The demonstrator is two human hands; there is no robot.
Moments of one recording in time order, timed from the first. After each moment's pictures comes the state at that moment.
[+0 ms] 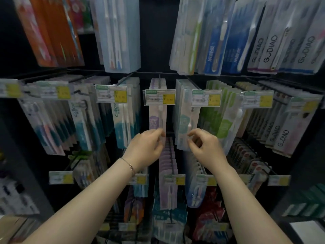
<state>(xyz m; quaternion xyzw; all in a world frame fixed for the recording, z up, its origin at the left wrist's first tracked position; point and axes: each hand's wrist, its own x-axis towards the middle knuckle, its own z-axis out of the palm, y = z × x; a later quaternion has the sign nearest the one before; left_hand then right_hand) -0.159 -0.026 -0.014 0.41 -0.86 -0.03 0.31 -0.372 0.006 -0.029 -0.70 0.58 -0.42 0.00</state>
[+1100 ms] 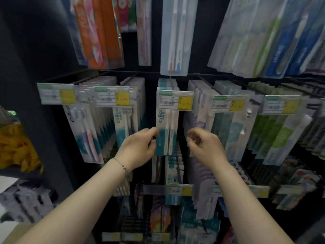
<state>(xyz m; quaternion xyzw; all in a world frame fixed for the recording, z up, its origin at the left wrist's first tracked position) -0.007 -0.092 -0.015 0.46 -0.85 -0.02 0.26 -0.230 -0.056 -0.022 -0.69 0.61 -0.40 0.01</state>
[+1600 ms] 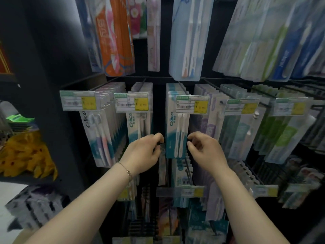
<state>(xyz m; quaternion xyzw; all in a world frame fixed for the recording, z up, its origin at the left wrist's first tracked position) 0.023 -0.092 -0.013 0.44 -0.86 -0.02 0.25 -0.190 -0.052 -0.025 -0.67 0.62 -0.40 0.02</state>
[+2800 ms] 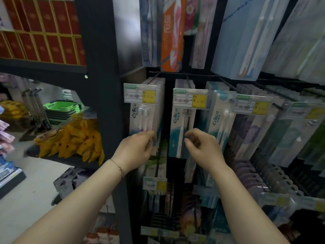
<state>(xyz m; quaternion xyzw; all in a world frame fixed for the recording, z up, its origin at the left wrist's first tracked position) 0.156 -0.090 -0.016 0.49 -0.83 -0.01 0.28 -0.073 -0.078 -0.021 -0.72 0.58 -0.38 0.06</state>
